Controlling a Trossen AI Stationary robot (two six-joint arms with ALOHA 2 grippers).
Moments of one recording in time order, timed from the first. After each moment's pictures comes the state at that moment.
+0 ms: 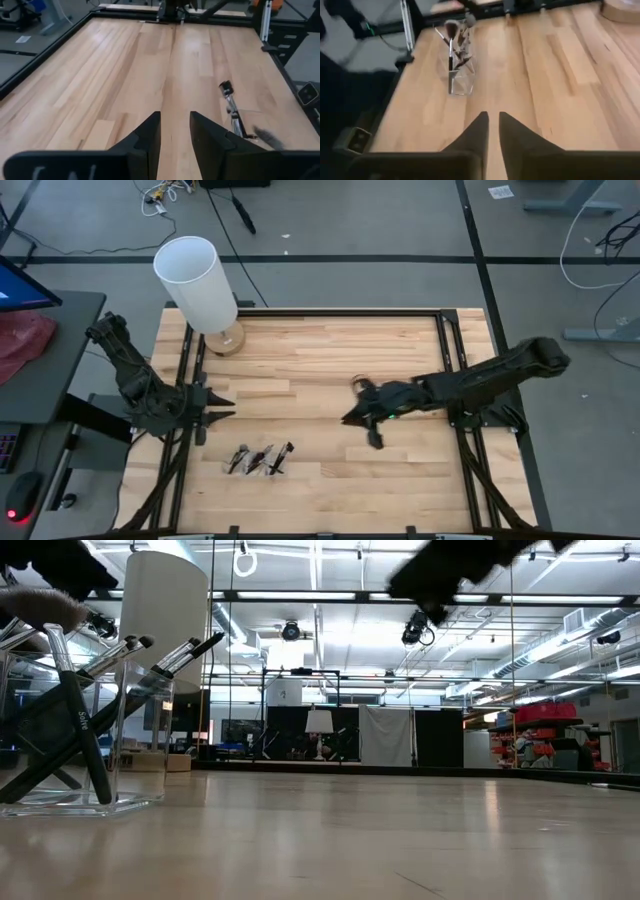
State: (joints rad) left arm -0.88 0.55 0.59 -0.69 -0.89 -0.59; right arm 0.24 1.37 0.89 -0.06 0.03 0.23
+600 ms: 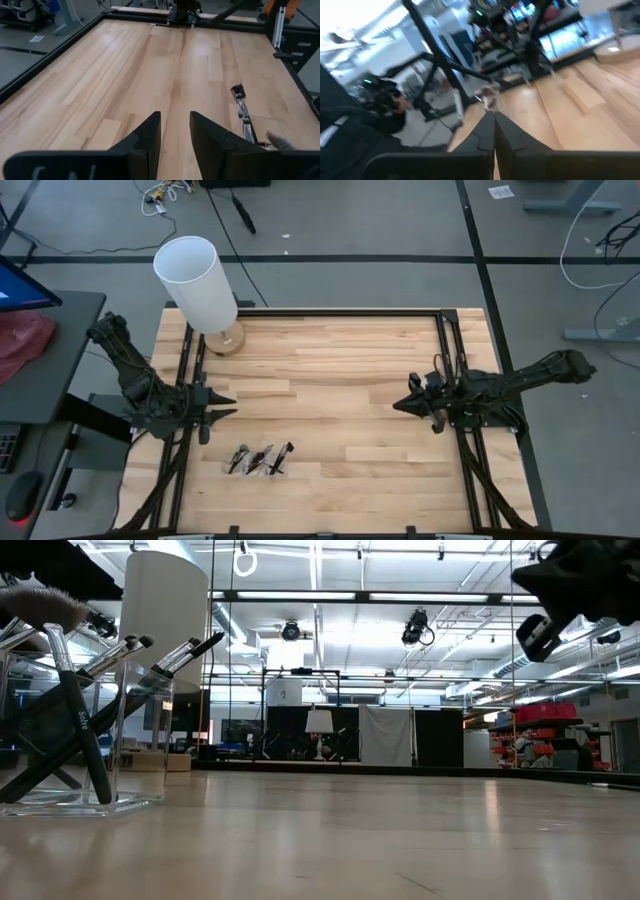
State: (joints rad) left arm -0.89 0.56 0.55 -0.67 -0.95 -0.64; right arm 0.23 0.47 0.13 0.37 0.02 0.47
